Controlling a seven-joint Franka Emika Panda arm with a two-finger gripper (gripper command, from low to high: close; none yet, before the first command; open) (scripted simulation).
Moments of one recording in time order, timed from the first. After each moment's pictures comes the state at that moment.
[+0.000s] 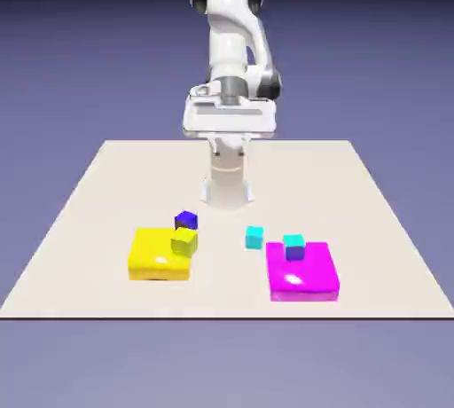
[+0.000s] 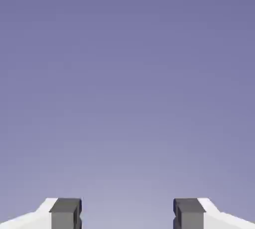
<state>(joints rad) 0.03 -0.53 0.01 -2.82 0.02 2.99 0.76</state>
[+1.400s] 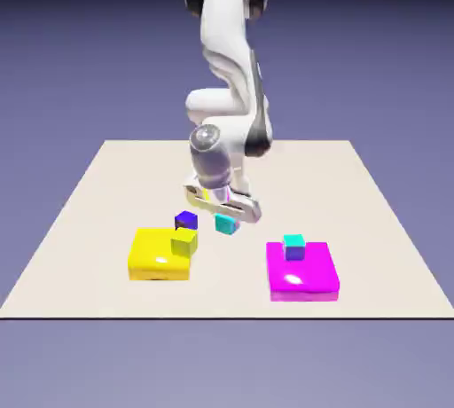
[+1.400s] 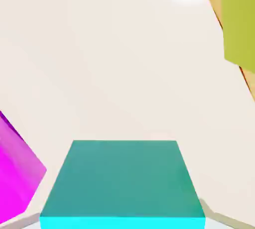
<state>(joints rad) -0.17 -0.07 -0.02 -2.58 0.20 2.20 1.13</state>
